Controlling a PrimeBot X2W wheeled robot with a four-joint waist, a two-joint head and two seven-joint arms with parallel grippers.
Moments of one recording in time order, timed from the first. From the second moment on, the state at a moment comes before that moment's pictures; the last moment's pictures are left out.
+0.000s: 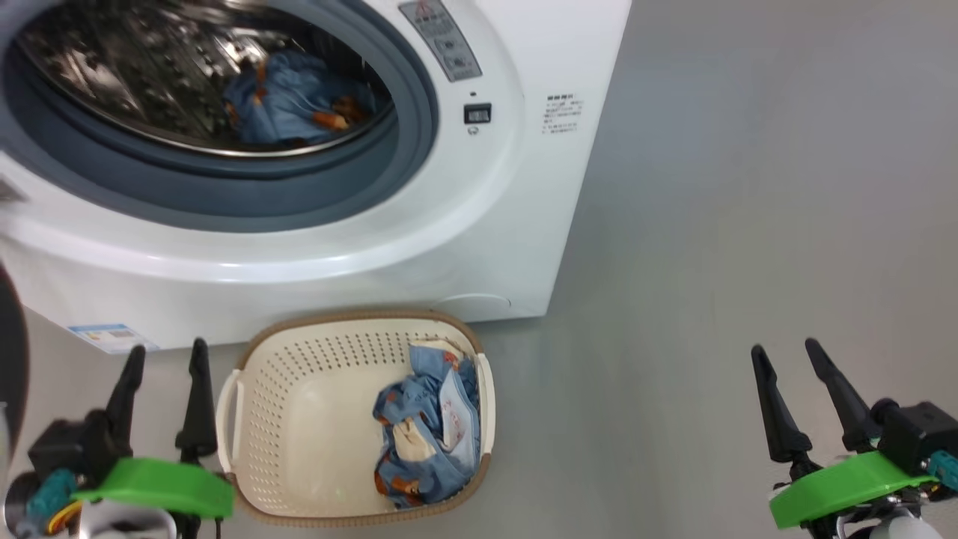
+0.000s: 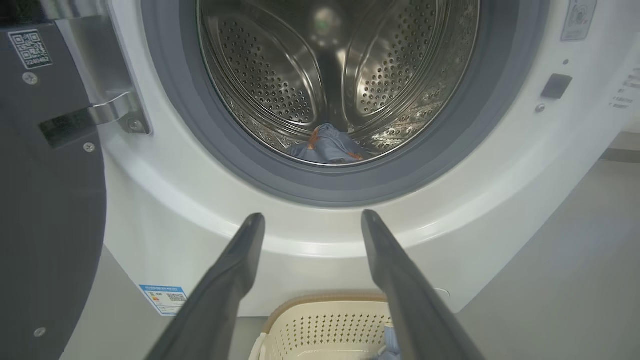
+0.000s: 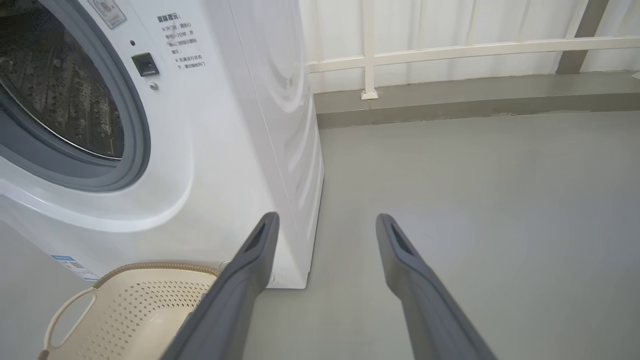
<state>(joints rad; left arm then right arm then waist) -0.19 0.09 0.07 0.28 -0.23 -0.13 -0.26 -0.08 -0.17 -0.02 0.19 0.30 0.13 -0.26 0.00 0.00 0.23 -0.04</state>
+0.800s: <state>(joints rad) 0.03 0.07 0.10 0.15 -0.23 -0.13 -0.26 0.04 -0.18 -0.07 0.17 0.31 0.13 -0.26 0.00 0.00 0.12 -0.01</state>
